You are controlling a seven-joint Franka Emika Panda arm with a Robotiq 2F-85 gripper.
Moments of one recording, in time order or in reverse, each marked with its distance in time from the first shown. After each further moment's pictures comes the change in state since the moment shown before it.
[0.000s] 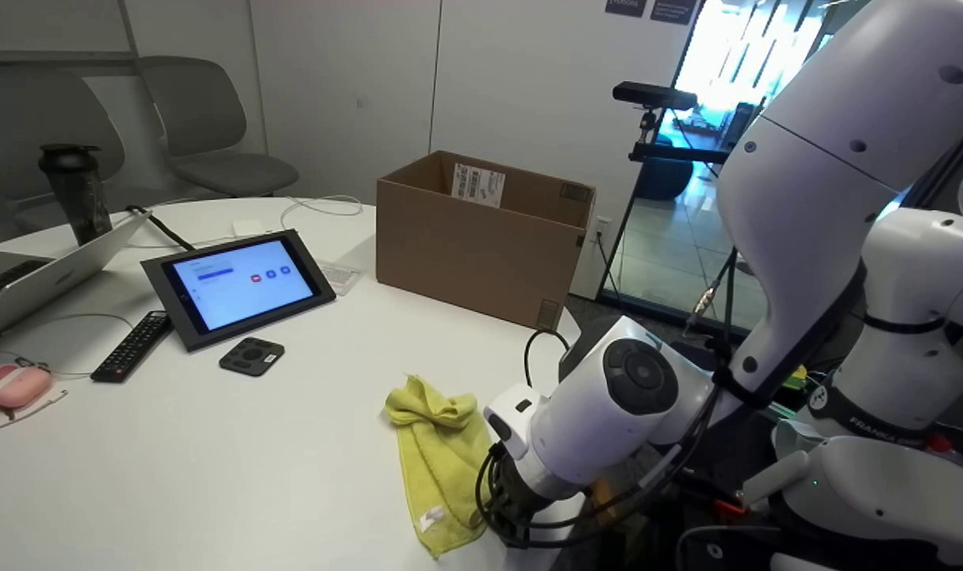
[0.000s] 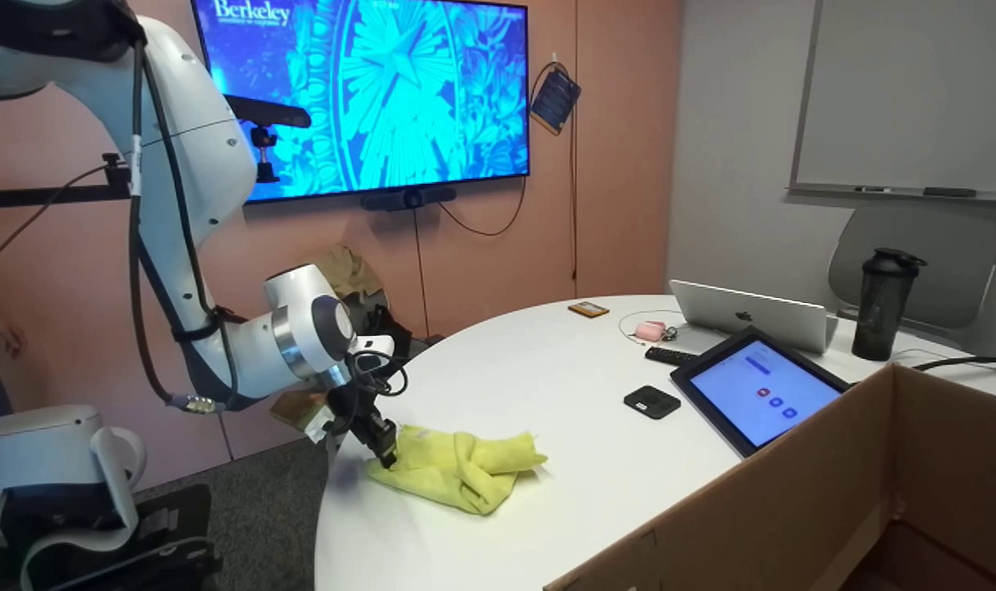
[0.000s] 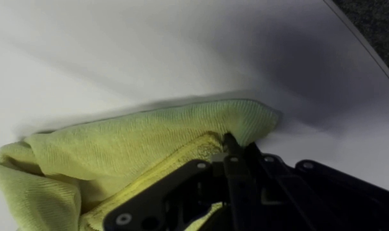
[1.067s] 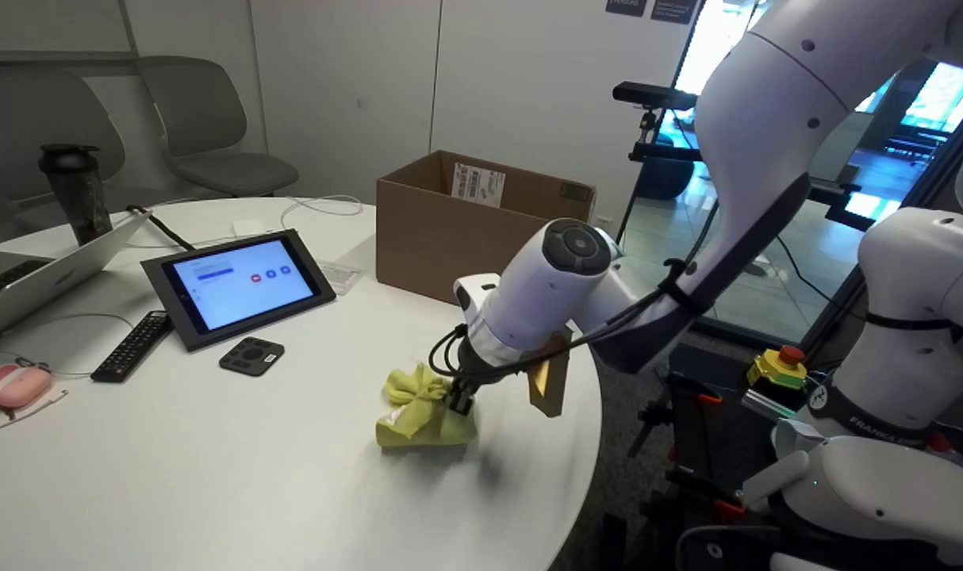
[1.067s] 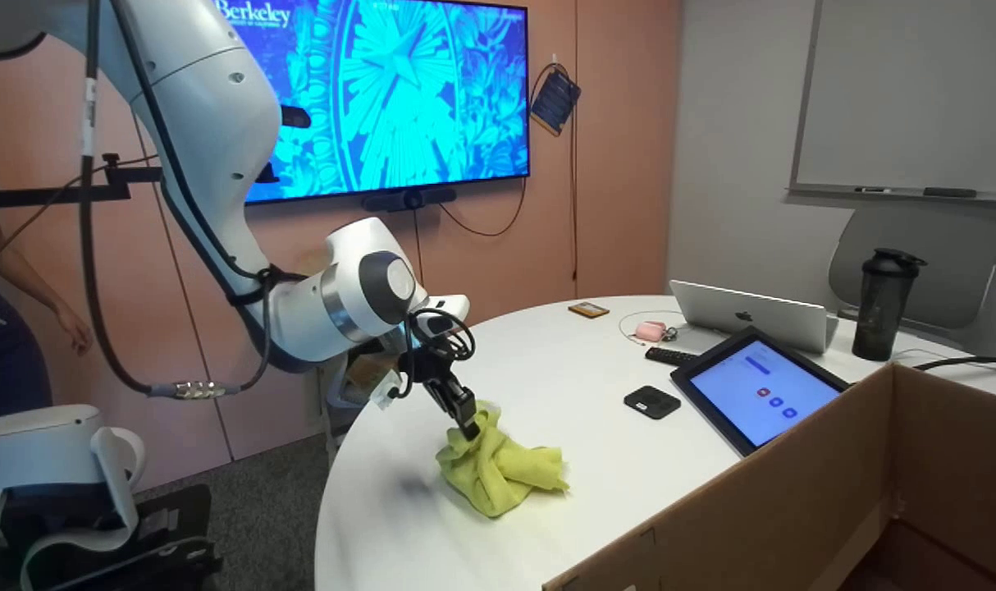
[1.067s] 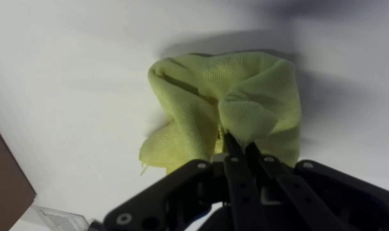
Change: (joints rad) arm -0.181 -0.106 -0.048 0.072 0.055 -0.090 -0.059
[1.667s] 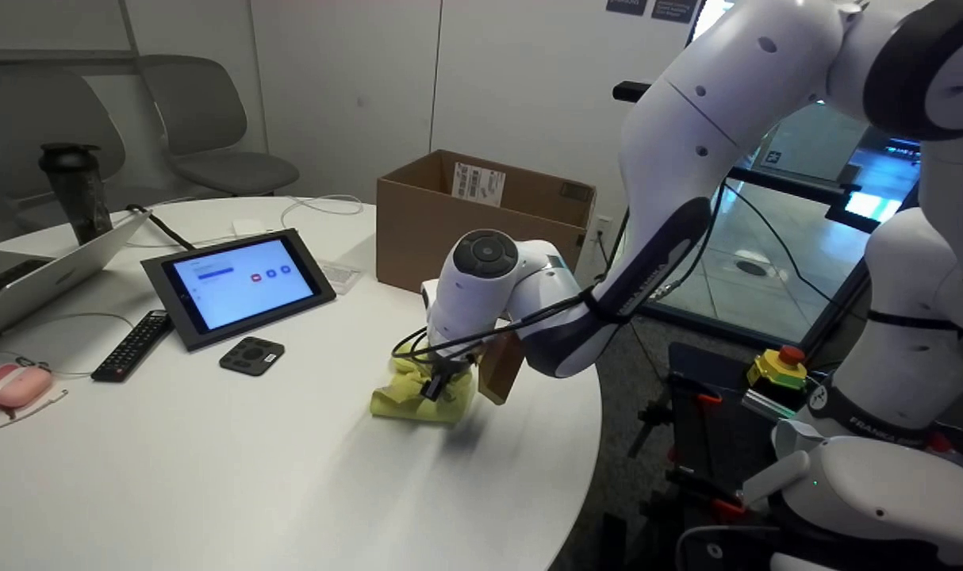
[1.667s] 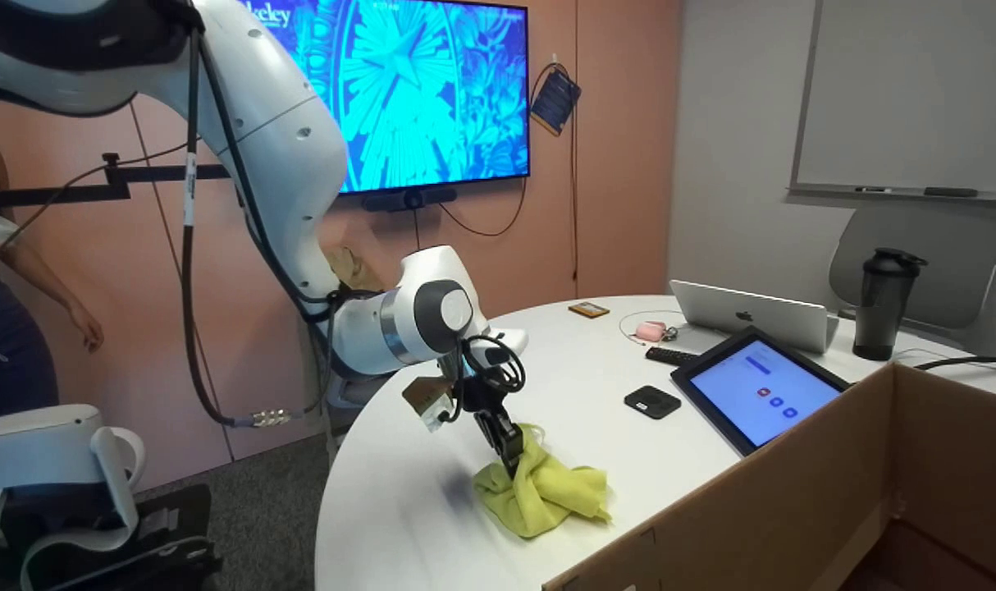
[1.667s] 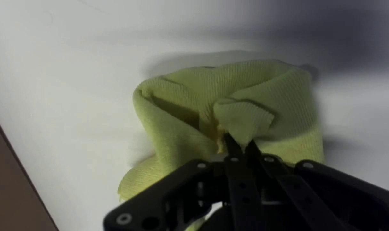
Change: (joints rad) arm -0.171 0.193 0.109 0.234 0.197 -0.187 -0.124
